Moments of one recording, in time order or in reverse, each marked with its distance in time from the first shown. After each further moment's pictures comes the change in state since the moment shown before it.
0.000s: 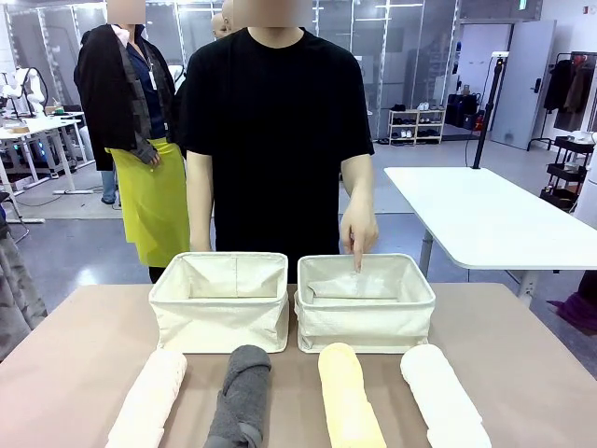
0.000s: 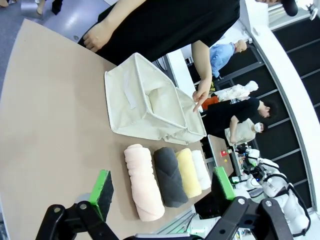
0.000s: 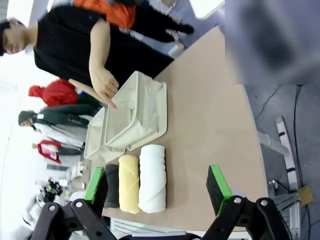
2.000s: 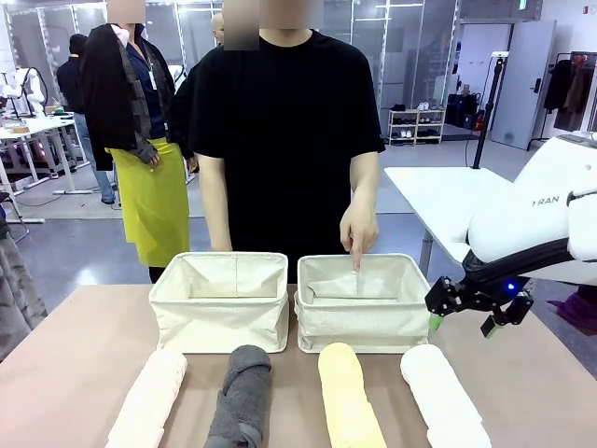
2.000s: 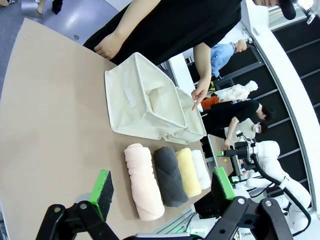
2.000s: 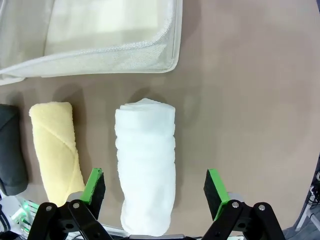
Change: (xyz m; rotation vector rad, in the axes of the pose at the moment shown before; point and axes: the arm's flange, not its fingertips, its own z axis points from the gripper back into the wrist) left arm 0.000 0.000 0.000 0.001 0.002 0.002; right arm -0.115 0.180 -0.349 -0.675 0.566 0.378
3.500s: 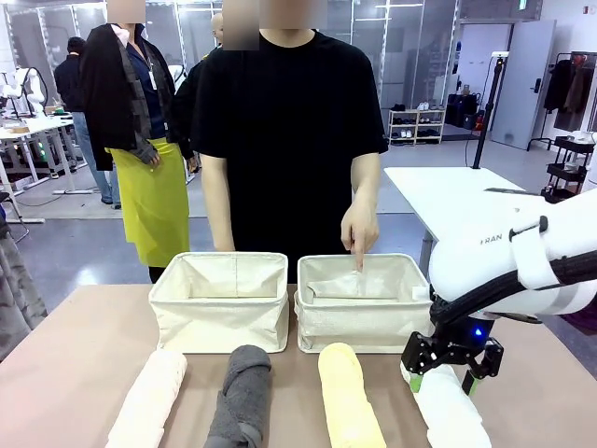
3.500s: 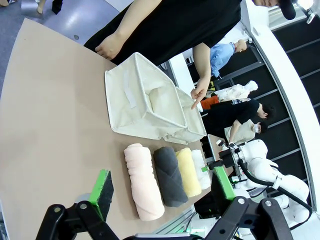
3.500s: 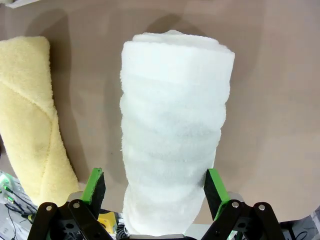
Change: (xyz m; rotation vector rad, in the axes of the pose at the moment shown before) left arm 0.000 0.000 0.000 0.000 0.000 0.000; right arm -0.031 0.031 -0.081 -0.051 0.278 0.072
